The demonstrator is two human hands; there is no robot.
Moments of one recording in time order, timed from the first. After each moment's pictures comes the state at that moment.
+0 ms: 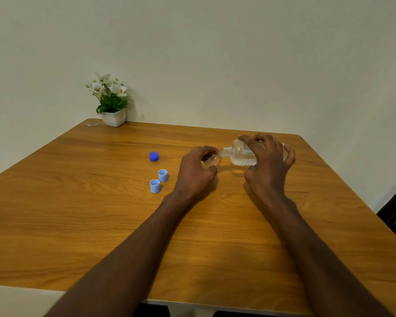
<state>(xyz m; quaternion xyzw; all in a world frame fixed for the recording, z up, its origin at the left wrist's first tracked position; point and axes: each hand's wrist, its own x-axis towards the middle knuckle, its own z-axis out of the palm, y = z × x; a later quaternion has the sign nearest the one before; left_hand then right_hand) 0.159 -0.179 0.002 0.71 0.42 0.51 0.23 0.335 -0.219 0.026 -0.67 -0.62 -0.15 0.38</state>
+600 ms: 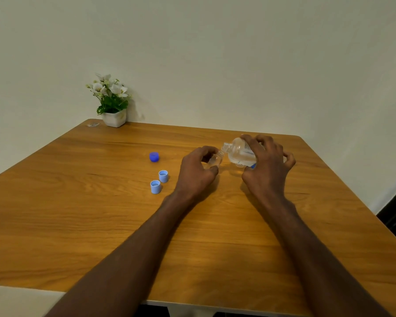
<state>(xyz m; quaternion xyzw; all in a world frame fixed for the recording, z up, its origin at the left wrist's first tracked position) 0.160 -0.179 0.002 0.71 0.42 0.51 0.24 0.332 -0.220 0.027 -0.67 -0.62 -0.14 0.39</state>
